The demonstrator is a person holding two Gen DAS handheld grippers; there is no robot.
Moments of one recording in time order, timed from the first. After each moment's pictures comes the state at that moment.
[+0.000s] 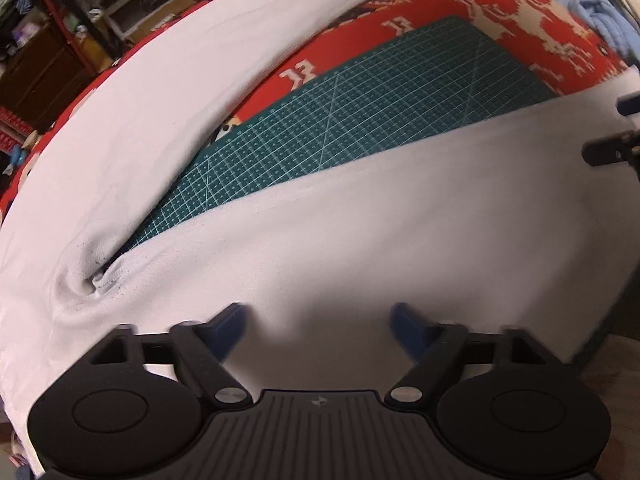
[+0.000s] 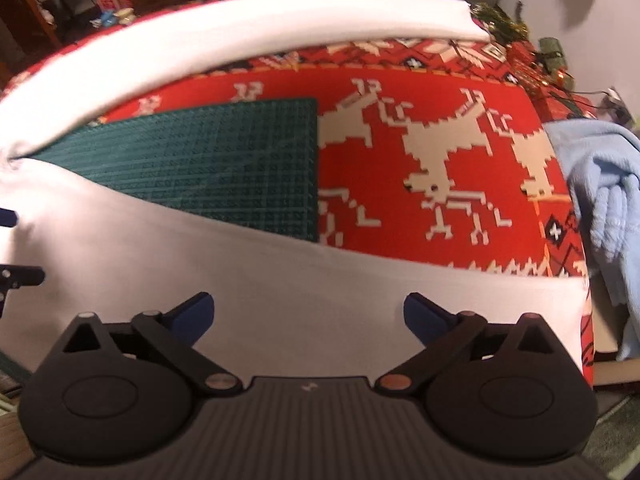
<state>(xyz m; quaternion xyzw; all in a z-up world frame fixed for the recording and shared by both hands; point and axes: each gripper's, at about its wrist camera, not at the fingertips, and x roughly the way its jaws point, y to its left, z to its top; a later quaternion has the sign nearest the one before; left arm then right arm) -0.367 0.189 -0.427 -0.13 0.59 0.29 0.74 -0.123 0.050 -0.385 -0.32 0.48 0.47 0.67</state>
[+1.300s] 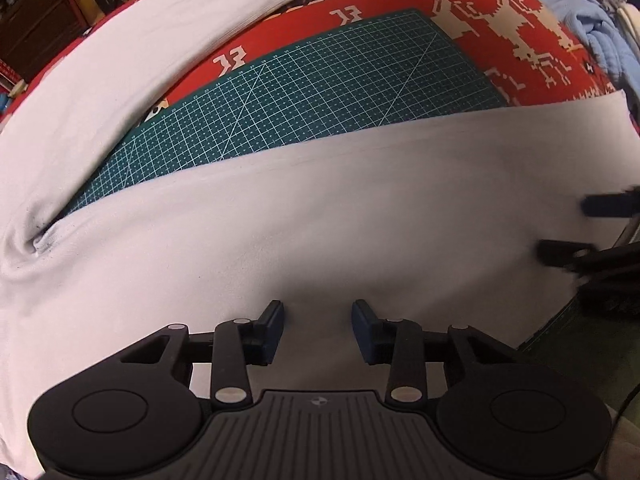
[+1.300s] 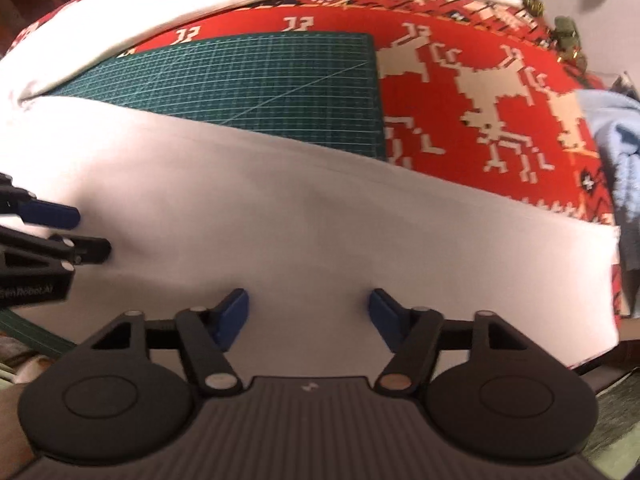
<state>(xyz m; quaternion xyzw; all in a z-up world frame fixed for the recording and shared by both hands) -0.320 0.147 -0.431 -0.21 0.61 0.28 0.71 -0.176 0.026 -0.391 -0.36 0.51 0.46 0.64</state>
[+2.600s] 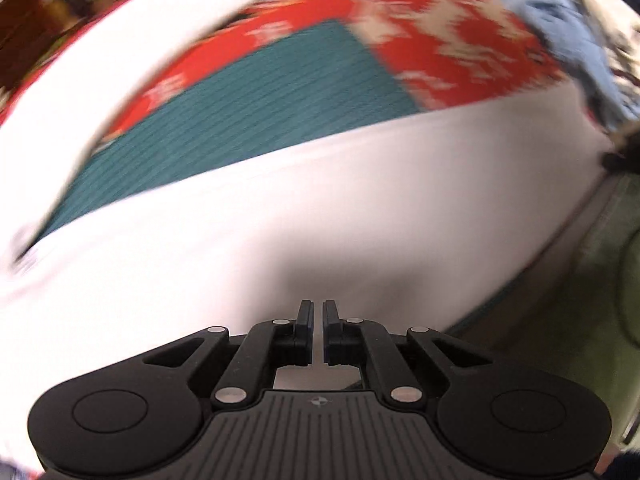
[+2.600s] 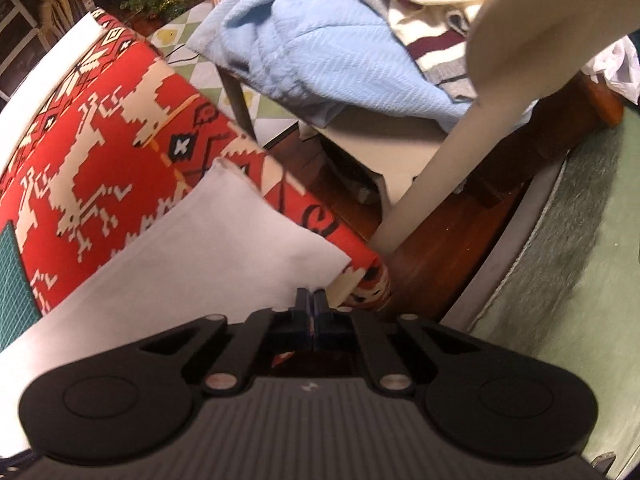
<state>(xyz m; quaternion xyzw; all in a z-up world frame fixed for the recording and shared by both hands) -0.283 0.123 -0.390 -0.23 0.63 0.26 0.70 0.036 -0.124 -0.386 -0.11 0.61 0.18 0.76</state>
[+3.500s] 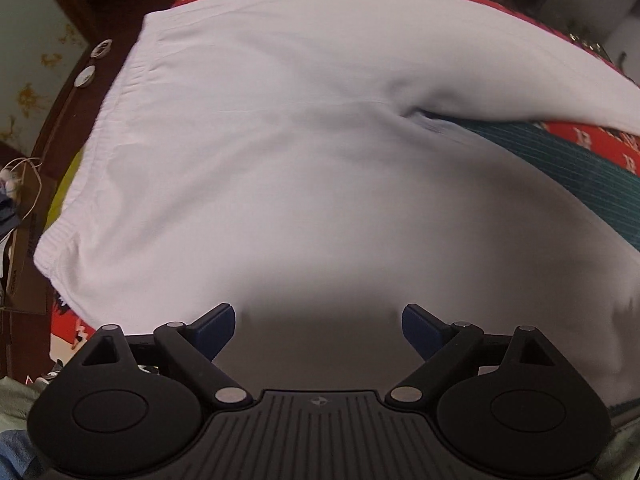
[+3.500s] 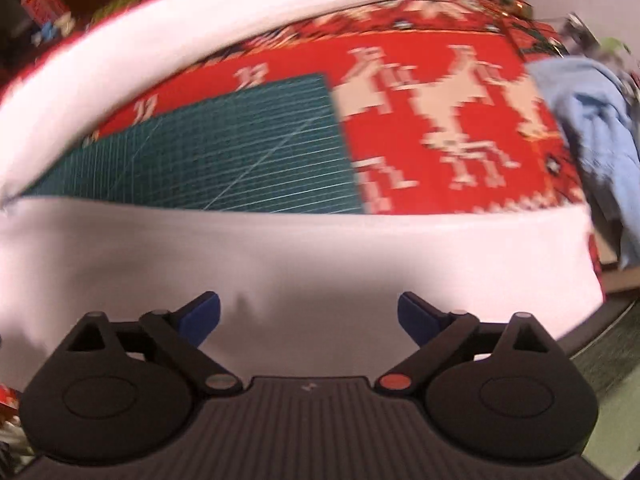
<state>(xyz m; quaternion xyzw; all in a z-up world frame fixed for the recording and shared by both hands) -0.554 0.226 -0.397 -0.38 0.49 0.51 0.59 -0.183 0.076 -0.359 -0.30 0.56 0.37 0.67</state>
